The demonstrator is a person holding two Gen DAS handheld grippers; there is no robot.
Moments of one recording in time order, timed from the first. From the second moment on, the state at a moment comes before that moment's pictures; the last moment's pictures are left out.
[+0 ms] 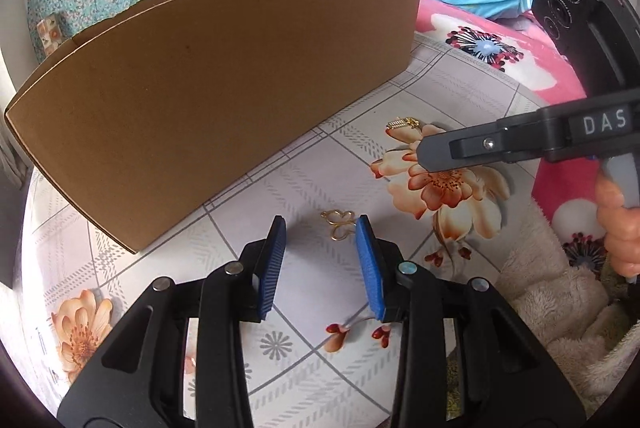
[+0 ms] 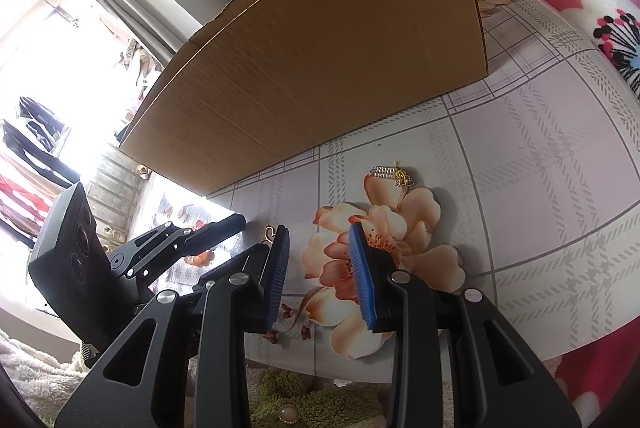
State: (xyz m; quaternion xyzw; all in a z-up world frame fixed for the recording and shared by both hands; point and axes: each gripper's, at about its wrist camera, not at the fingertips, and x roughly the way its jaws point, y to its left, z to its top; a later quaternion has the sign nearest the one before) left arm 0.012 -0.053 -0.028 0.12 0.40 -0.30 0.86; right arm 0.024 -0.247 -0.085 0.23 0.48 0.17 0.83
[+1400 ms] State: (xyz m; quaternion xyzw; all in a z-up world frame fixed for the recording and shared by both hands) left arm 0.016 -0.057 -0.026 0.09 0.41 -0.29 0.86; right arm 0.024 -0.253 -0.093 0.24 0.48 0.17 0.83
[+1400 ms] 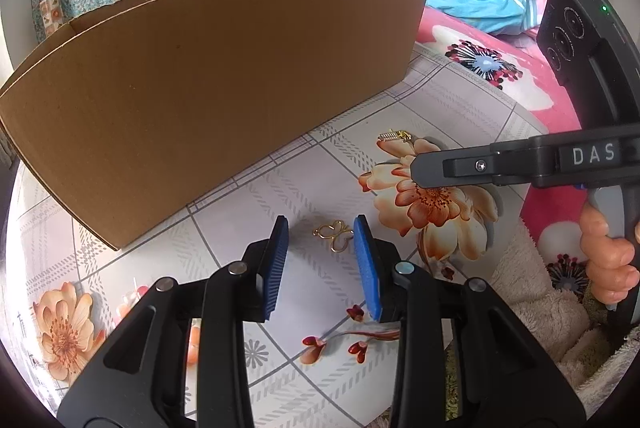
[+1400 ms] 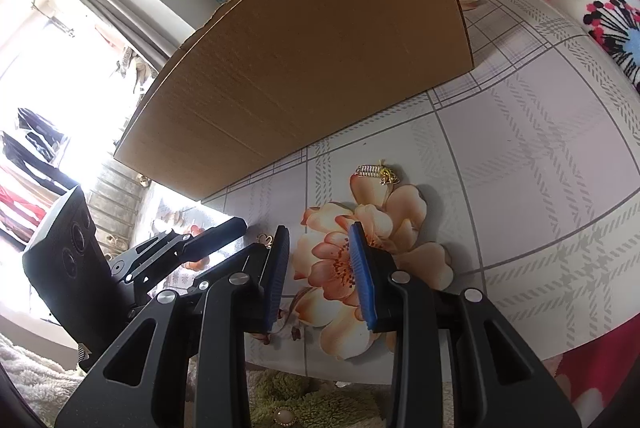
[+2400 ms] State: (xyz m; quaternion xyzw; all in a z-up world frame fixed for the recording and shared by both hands) left arm 0.012 -0.071 -0.030 0.13 0.41 -0.27 0.86; right arm 0.021 -0.257 -0.092 0.25 0.47 0.16 0.83
